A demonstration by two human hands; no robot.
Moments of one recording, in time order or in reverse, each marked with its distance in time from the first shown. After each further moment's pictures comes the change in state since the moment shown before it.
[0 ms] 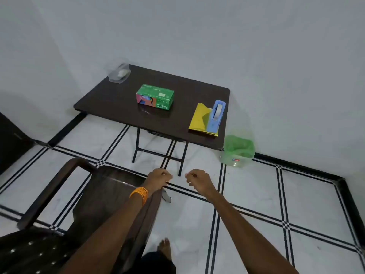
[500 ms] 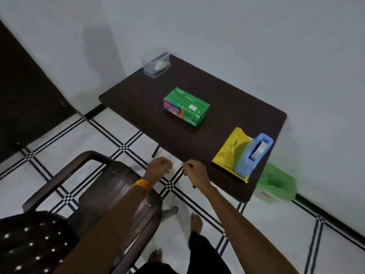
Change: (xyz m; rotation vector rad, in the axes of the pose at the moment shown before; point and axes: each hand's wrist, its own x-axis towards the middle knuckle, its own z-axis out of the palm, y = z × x) left_hand 0.164 0.077 -0.070 -0.288 0.351 -0.098; right_hand 0.240 -0.099 -0.005 -0.100 -0.238 -0.131
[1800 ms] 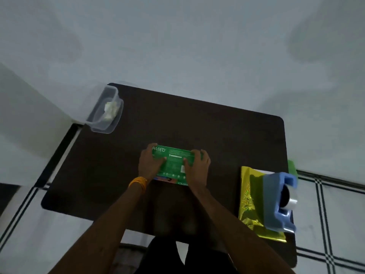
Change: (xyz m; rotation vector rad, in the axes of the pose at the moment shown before) left_hand 0.372 0.169 -0.041 0.437 -0.139 0.237; right_hand 0.317 -0.080 -0.035 0.012 0.647 0.168
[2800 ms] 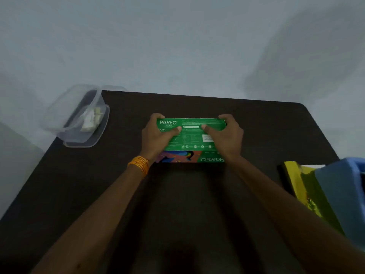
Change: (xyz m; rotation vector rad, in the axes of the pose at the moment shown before) left_hand 0.130 0.005 0.012 -0.220 0.062 0.421; right_hand 0.109 0.005 0.017 0.201 0.375 -0.128
